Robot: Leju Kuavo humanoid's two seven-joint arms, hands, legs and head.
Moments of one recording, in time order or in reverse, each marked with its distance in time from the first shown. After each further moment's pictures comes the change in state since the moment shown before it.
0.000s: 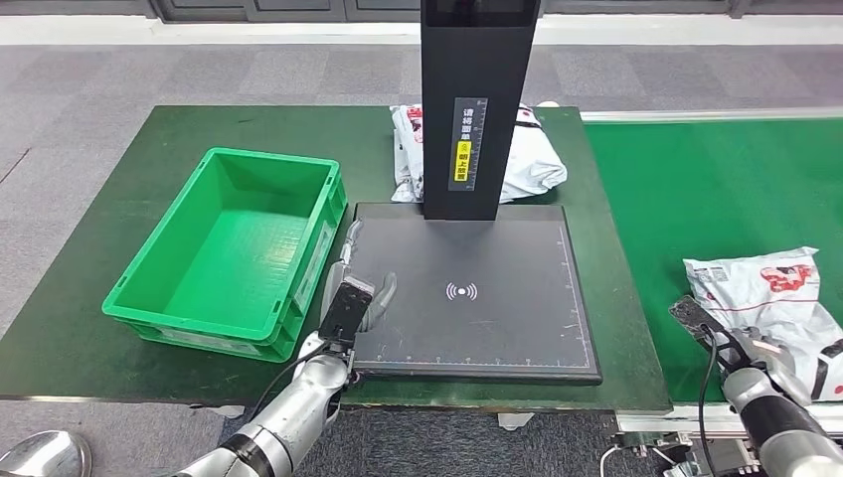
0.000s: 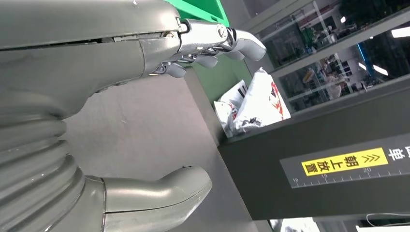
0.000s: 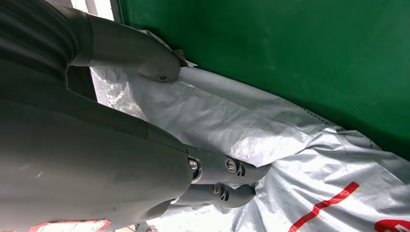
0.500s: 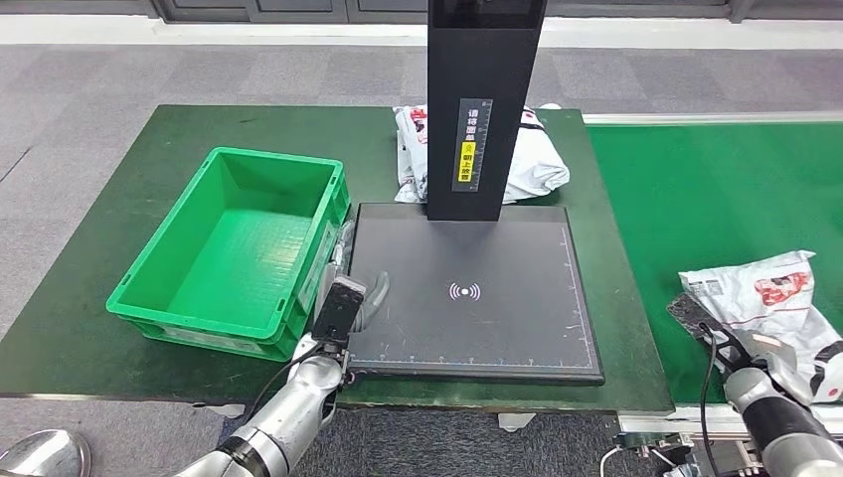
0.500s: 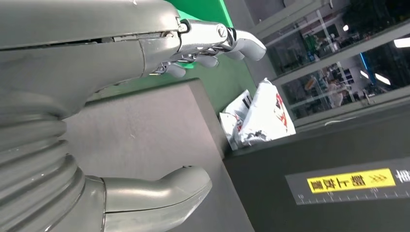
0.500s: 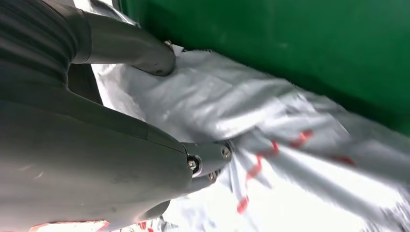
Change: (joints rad) left arm 0.014 0.009 0.027 -0.018 -0.001 -0.006 0.000; right arm 0.025 -0.010 0.000 -0.055 0.036 -0.027 -0.034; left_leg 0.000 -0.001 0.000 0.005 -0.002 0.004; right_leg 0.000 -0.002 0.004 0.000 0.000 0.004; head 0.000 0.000
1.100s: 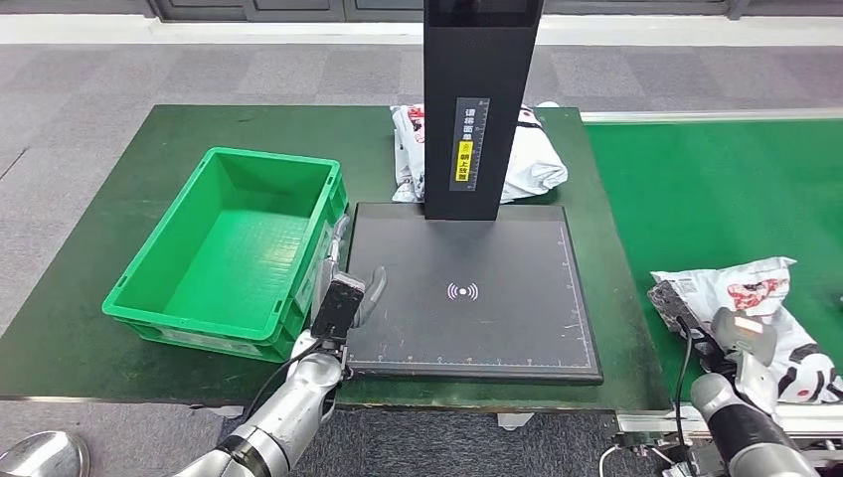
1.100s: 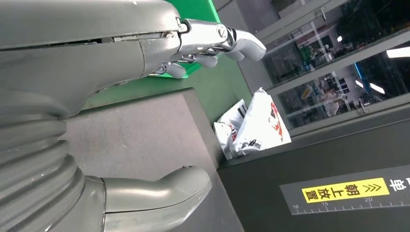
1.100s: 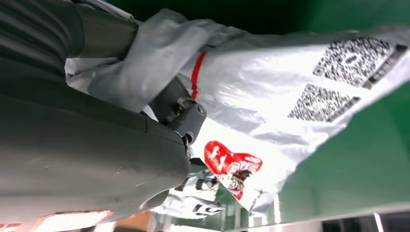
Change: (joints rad) left arm 0.000 -0.006 0.025 -0.019 -0.040 0.056 0.000; right arm 0.062 0.085 -0.010 -0.132 0.038 -0.367 -0.124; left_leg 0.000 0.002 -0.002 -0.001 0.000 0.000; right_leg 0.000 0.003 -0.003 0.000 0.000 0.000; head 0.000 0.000
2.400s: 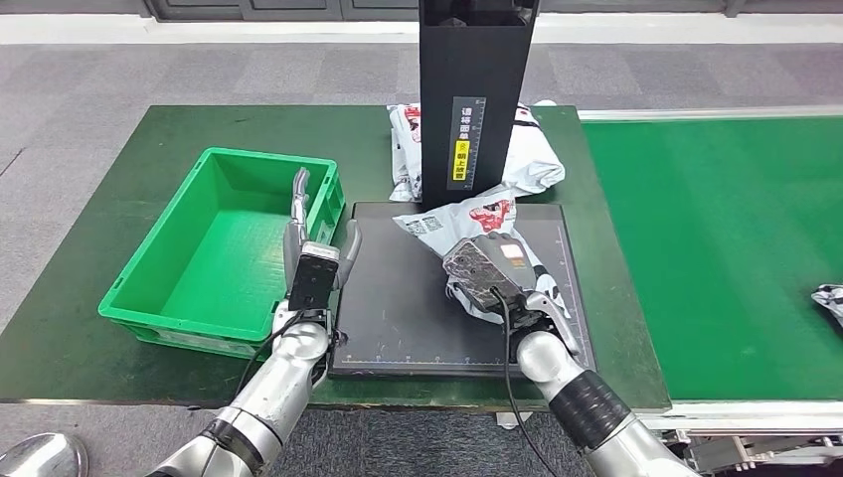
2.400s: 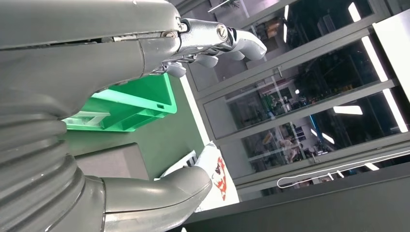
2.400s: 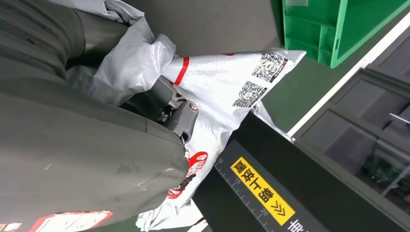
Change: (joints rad) left arm -0.028 0.025 0.026 -0.179 -0.013 0.088 0.000; right arm -0.028 0.363 0.442 -0.564 -0.415 0.221 -0.215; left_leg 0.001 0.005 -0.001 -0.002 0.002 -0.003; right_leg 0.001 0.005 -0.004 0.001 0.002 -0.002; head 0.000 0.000
